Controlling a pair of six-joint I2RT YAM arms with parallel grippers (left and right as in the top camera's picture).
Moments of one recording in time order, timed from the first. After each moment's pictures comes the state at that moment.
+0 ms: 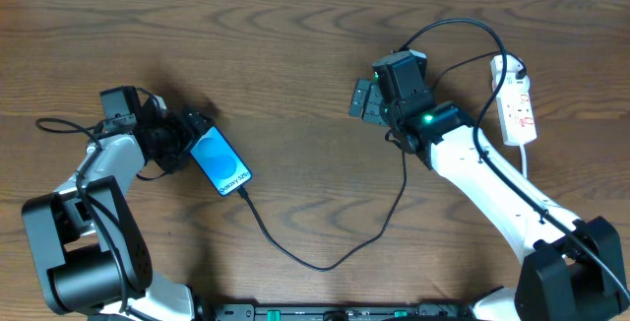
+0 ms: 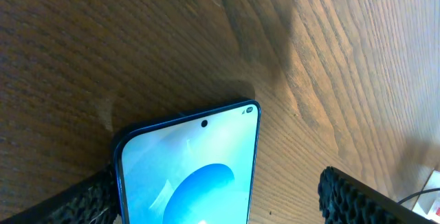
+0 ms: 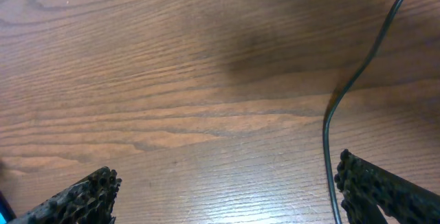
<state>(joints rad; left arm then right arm) 0.30 1.74 0.90 -0.35 0.50 -0.51 0.48 1.62 1.17 -0.46 0.18 0.64</state>
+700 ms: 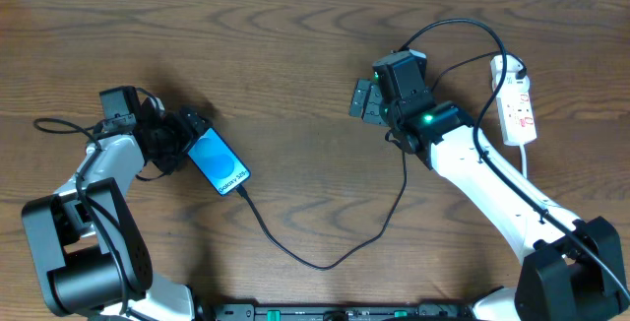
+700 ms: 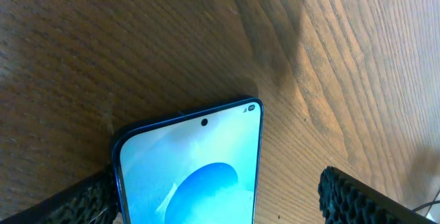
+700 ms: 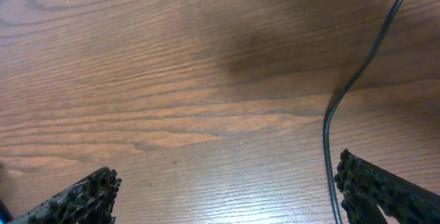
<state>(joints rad) 0.30 1.74 0.90 -0.36 0.46 -0.52 0.48 1.62 1.17 -0.46 0.18 0.64</state>
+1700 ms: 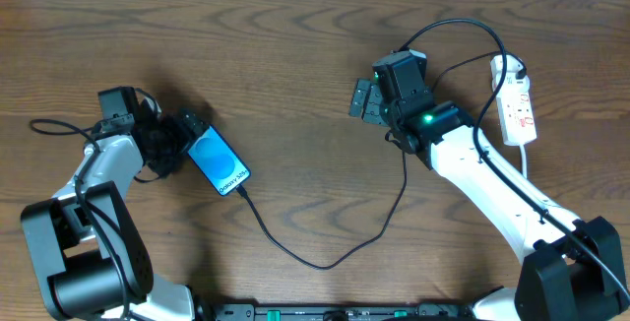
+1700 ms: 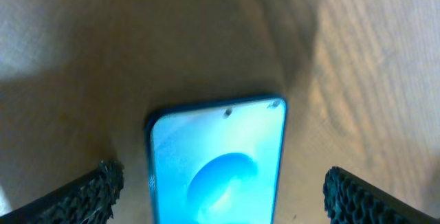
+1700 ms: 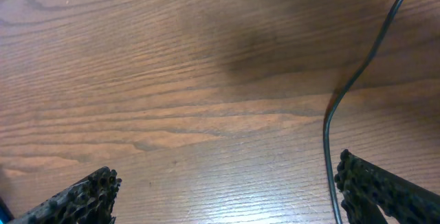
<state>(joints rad) 0.30 1.71 0.90 -0.41 0.41 -0.50 0.48 1.62 1.17 -0.46 0.18 0.64</state>
